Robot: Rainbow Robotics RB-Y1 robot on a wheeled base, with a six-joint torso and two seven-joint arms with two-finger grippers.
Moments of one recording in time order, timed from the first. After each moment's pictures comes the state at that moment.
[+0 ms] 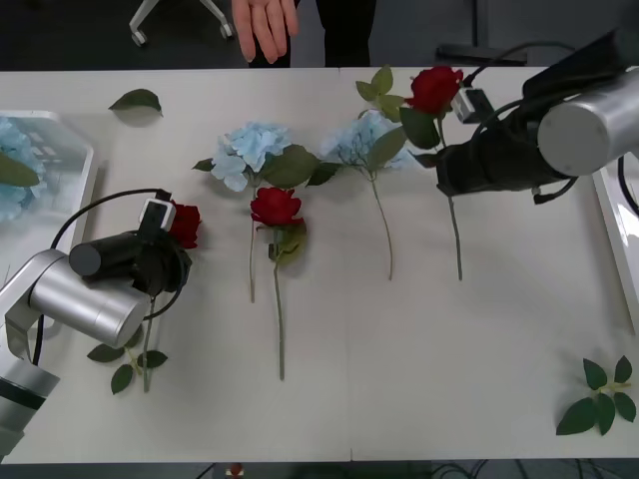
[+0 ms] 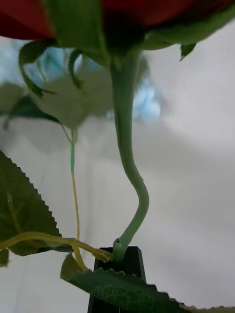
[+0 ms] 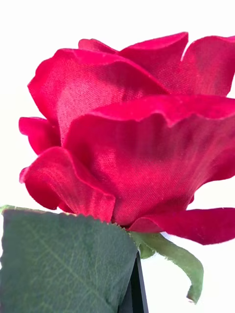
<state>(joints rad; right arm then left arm) -0.67 -0.74 0.35 -1.61 -0.94 1.23 1.32 -0.16 0.51 -0.29 -1.67 0.17 0.89 -1.36</state>
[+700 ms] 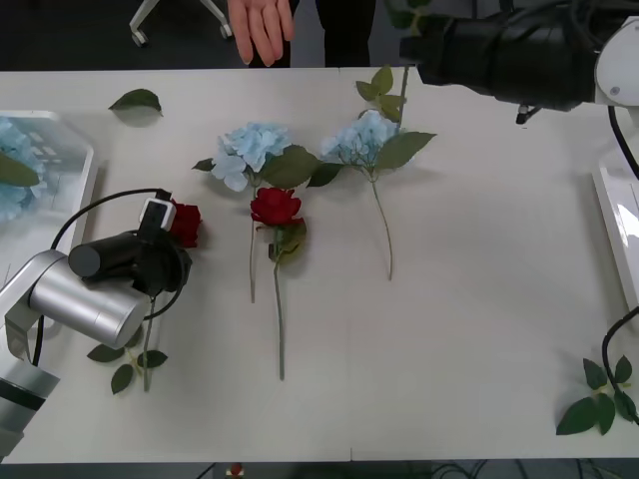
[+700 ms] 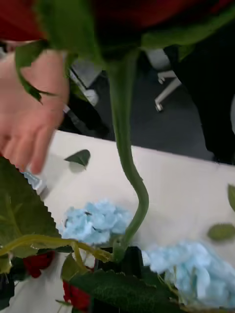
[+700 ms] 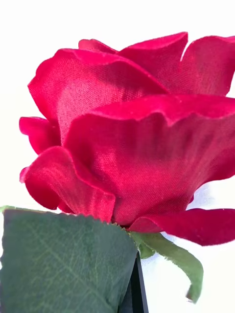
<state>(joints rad) -0.70 -0.60 0.13 -1.61 -1.27 0.87 1.72 -0.16 0.51 -0.29 -1.67 0.17 0.88 -1.36</state>
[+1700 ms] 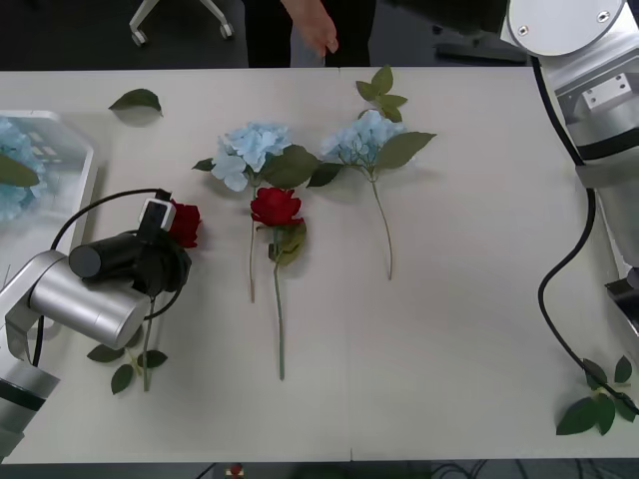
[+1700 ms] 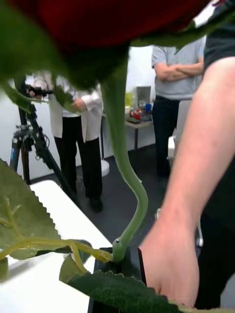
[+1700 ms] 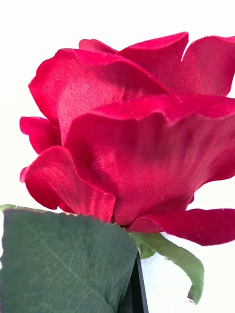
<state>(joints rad) -0.90 -0.45 0.24 -1.60 -1.27 0.58 2.19 -0.16 0.51 -0.29 -1.67 0.17 0.88 -1.36</state>
